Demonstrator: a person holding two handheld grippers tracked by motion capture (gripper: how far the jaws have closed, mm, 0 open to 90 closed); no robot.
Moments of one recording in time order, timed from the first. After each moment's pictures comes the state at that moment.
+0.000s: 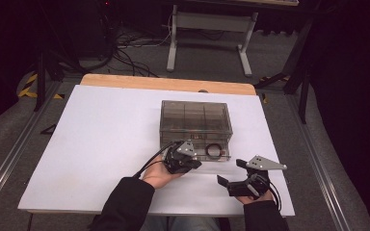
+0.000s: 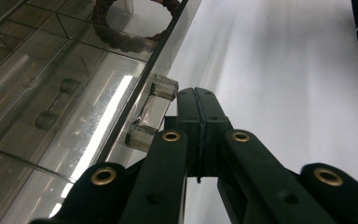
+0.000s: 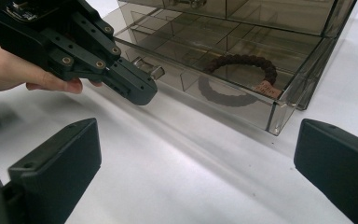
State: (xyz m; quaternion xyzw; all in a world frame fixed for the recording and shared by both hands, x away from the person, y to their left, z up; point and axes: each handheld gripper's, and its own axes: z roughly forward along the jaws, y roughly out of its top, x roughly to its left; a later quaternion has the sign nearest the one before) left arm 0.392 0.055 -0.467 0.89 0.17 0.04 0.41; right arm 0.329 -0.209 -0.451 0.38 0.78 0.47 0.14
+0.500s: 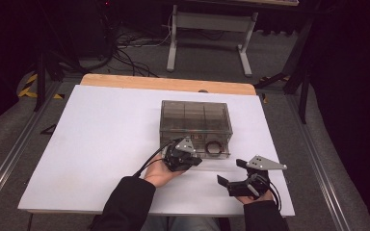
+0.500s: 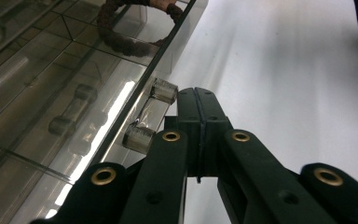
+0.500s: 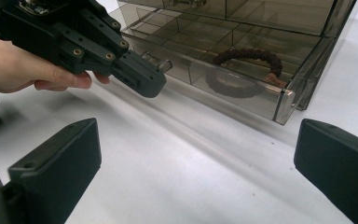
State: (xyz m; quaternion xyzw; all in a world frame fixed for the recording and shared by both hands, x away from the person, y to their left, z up) left arm 0.399 0.057 -0.469 0.88 0.19 0.04 0.44; right arm 0.329 -0.209 -0.451 0.38 0.78 0.47 0.14
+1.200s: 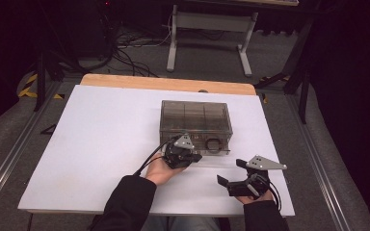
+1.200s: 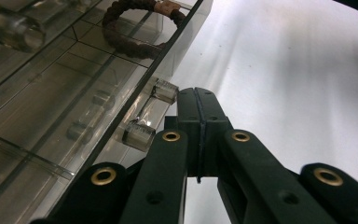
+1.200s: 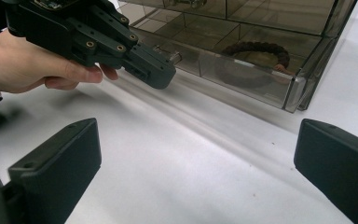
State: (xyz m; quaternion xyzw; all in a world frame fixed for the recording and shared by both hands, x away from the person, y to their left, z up) left arm 0.407 0.059 -0.472 0.87 0.21 0.04 0.45; right arm 0.329 -0.209 -0.451 0.38 0.78 0.47 0.14
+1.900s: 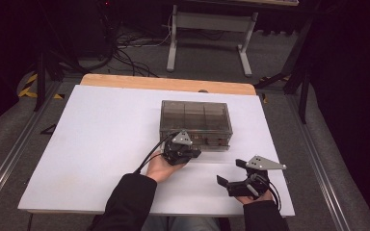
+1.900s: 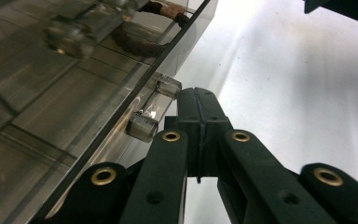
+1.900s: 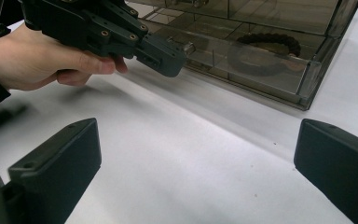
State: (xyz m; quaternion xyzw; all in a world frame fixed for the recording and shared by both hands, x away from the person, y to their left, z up) left arm 0.417 0.063 -0.474 0.85 0.23 0.05 0.47; right arm 0.329 -0.208 -0.451 0.38 0.78 0.47 0.14
